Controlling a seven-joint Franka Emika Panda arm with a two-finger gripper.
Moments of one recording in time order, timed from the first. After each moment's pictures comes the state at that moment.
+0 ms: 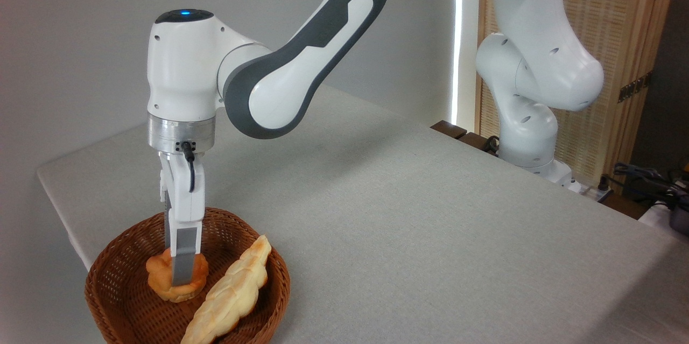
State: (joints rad) arm -0.08 0.29 -0.14 -1.81 0.12 2.44 0.77
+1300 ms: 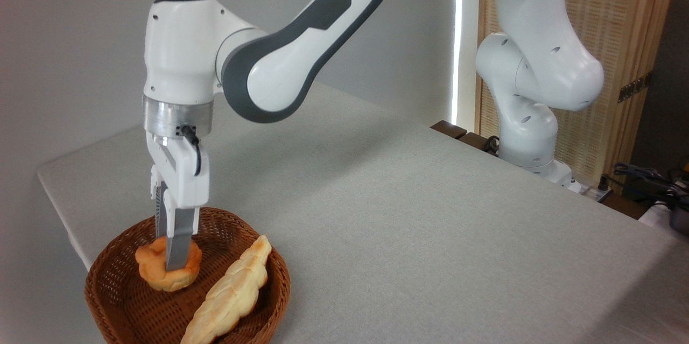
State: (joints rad) arm -0.08 0.25 -0.14 -1.80 0.12 2.41 0.63
